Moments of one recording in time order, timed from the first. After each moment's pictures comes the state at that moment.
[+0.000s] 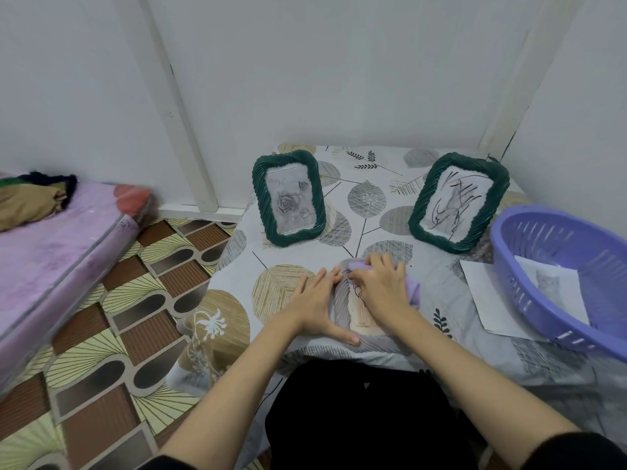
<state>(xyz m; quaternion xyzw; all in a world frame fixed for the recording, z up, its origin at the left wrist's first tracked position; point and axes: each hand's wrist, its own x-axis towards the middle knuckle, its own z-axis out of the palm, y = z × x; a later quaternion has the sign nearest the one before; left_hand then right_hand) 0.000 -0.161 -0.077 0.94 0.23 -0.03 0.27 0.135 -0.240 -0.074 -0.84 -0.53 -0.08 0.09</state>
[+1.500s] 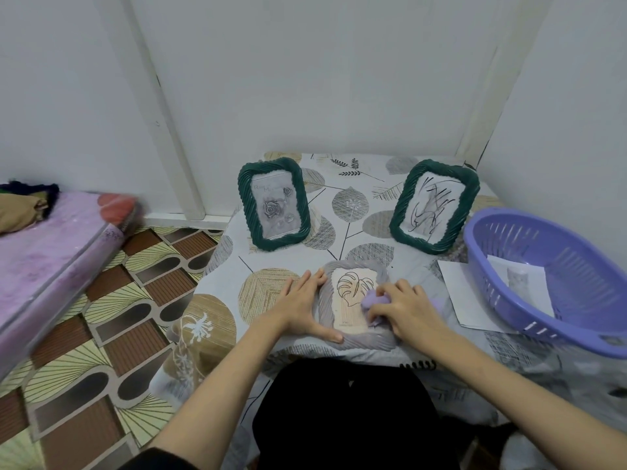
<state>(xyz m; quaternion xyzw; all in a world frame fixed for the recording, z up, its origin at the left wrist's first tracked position) 0.000 -0.159 -0.080 0.94 0.23 -0.03 0.26 0.163 -0.326 -0.072 -0.75 -0.64 -0.16 0.09</state>
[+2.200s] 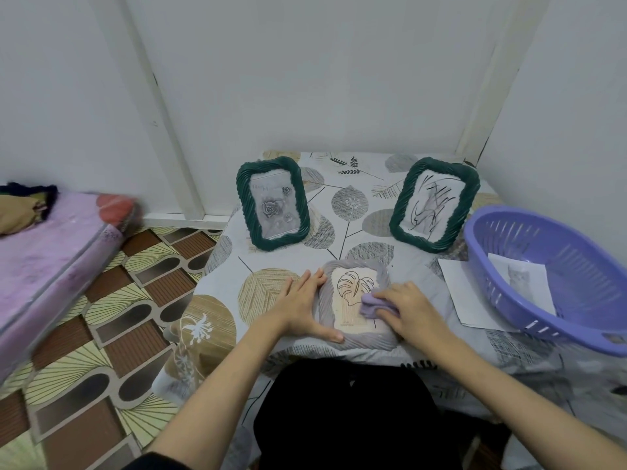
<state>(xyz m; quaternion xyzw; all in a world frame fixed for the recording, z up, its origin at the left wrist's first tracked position) 0.000 -0.159 -0.080 0.94 0.23 -0.04 0.26 0.167 -0.327 -0.078 -0.78 -0.57 0.00 0.25</state>
